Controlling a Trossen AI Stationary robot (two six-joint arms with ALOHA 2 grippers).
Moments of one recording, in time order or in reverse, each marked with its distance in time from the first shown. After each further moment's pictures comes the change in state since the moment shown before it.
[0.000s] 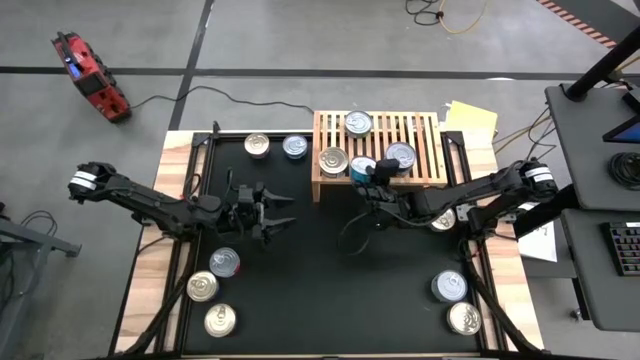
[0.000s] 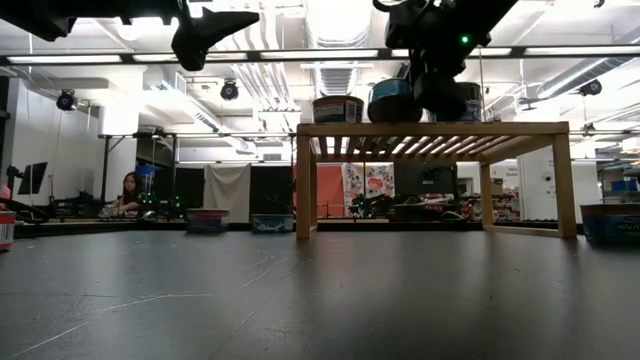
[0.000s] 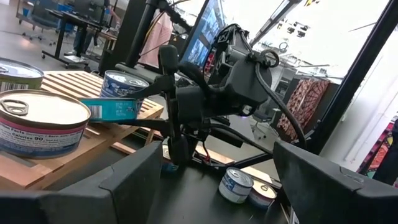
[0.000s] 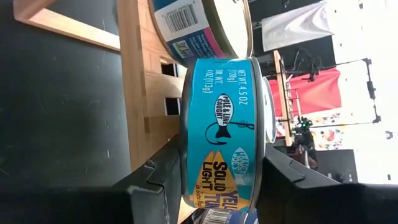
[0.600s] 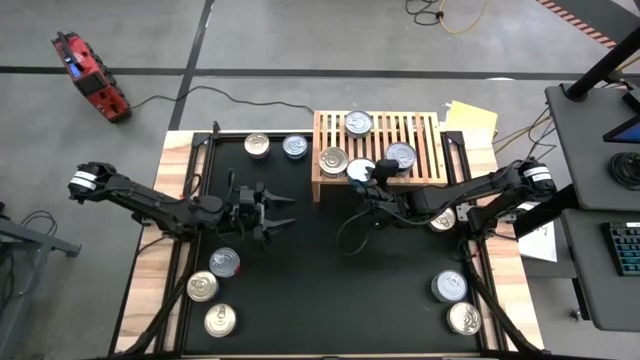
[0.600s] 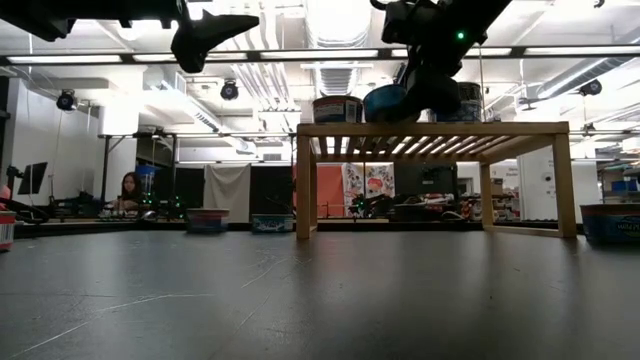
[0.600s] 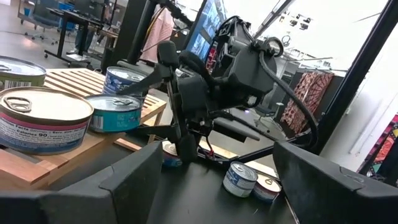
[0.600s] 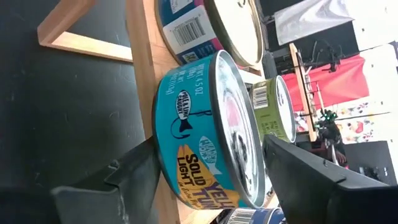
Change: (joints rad) left arm 0.000 0.000 -0.001 -0.022 0.000 0.015; right arm 0.001 0.002 0.025 -0.009 -0.037 0.093
